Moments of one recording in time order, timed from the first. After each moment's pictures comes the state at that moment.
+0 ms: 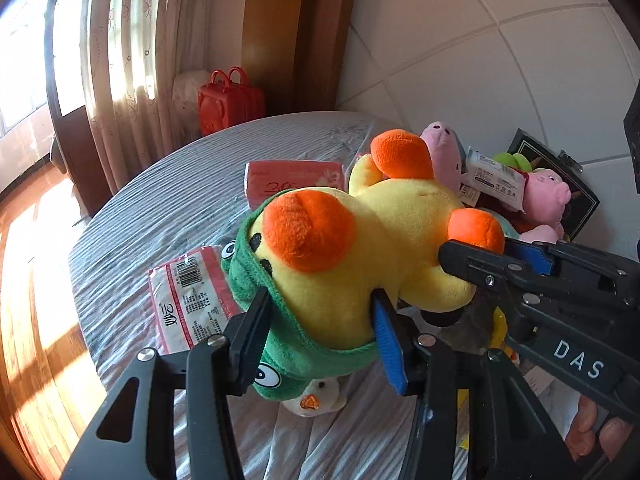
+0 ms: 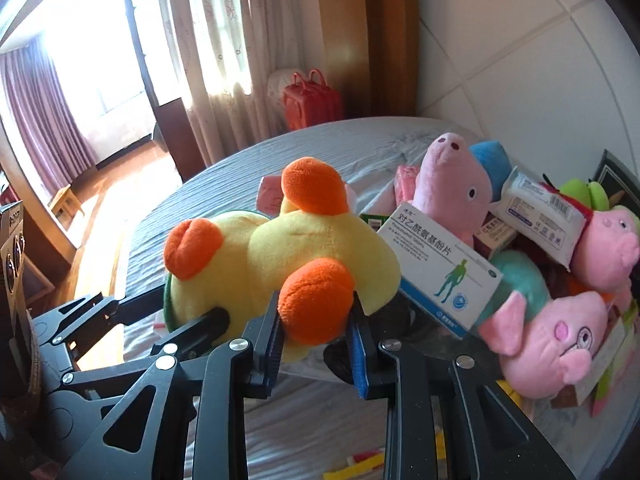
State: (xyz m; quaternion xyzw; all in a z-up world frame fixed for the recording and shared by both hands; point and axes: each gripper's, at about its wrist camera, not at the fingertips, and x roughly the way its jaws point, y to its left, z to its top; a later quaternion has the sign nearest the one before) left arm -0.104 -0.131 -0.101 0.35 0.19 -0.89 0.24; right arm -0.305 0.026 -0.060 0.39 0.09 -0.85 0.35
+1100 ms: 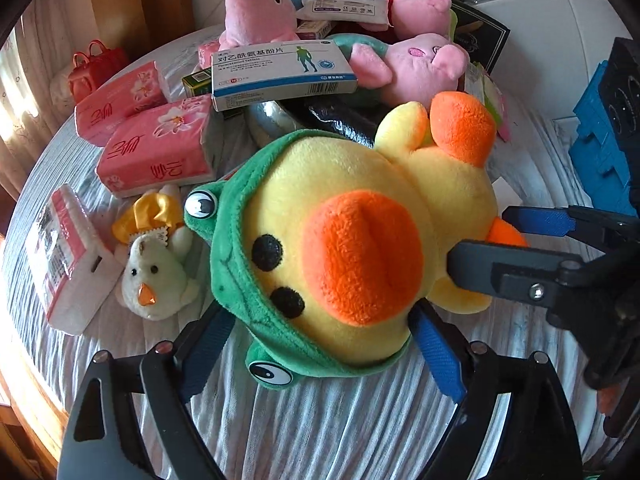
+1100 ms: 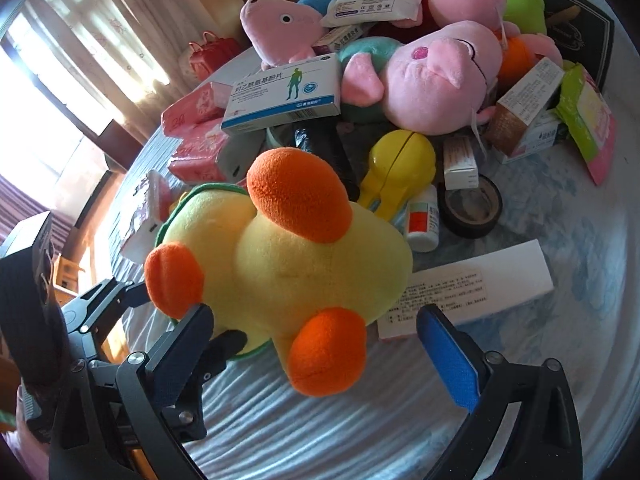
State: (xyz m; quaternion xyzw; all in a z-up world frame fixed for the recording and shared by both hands) left arm -0.129 -0.025 -0.170 0.50 0.11 -0.86 0.05; right arm -0.264 0.153 -0.142 0.54 -0.05 -0.80 0.24
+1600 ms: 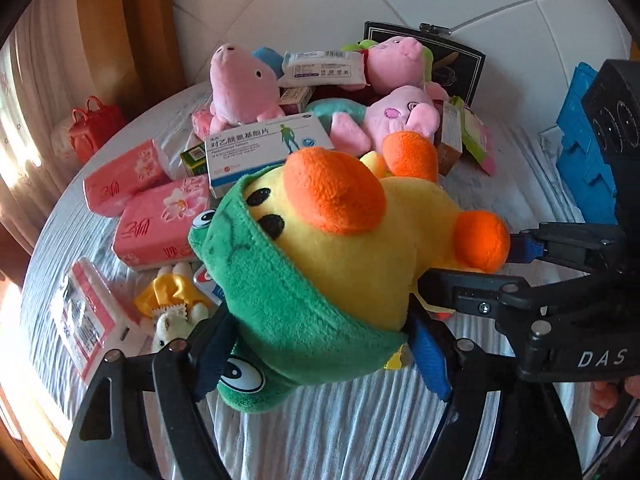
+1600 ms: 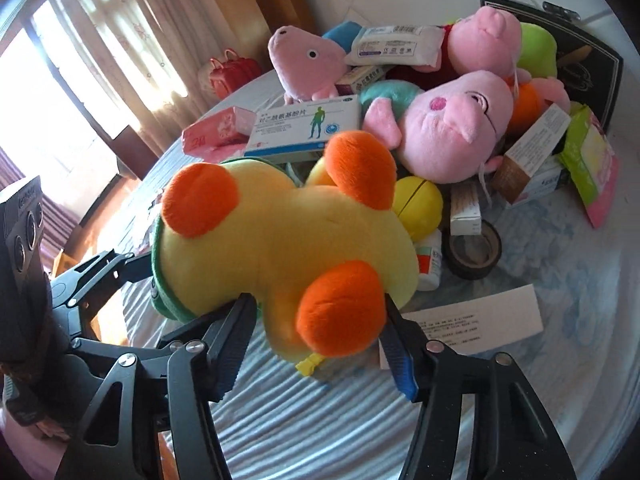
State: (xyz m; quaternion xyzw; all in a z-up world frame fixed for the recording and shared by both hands) left arm -0.135 -0.013 -0.124 0.45 0.05 -0.89 0.04; right arm -0.256 0.155 -0.114 0.49 -0.04 -0.83 0.26
